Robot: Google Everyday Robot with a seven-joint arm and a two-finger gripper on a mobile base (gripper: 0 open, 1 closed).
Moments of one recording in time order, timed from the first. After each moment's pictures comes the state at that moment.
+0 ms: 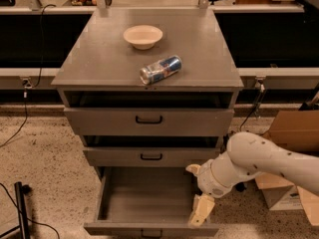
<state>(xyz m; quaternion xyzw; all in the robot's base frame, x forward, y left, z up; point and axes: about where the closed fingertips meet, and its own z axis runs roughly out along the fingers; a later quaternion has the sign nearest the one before) 0.415 -0.095 0.575 -0.64 0.72 0.21 0.17</state>
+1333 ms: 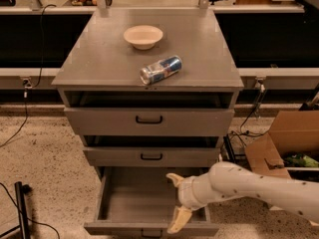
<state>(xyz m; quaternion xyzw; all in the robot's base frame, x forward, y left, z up) 0.436 -0.042 0.491 -0.66 0.67 0.20 0.28</state>
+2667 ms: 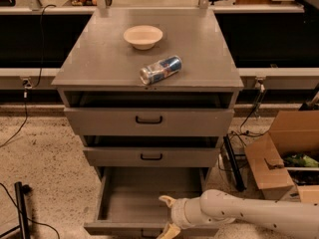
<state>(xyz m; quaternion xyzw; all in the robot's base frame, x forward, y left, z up) 0.424 -0.008 0.359 -0.63 0.67 0.24 0.32</state>
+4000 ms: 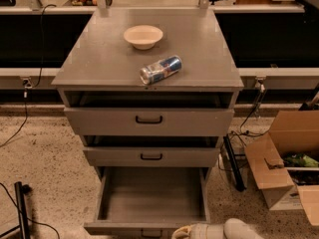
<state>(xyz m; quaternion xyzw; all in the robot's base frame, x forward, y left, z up) 0.384 -0.078 0.233 -0.58 0.66 0.29 0.38</state>
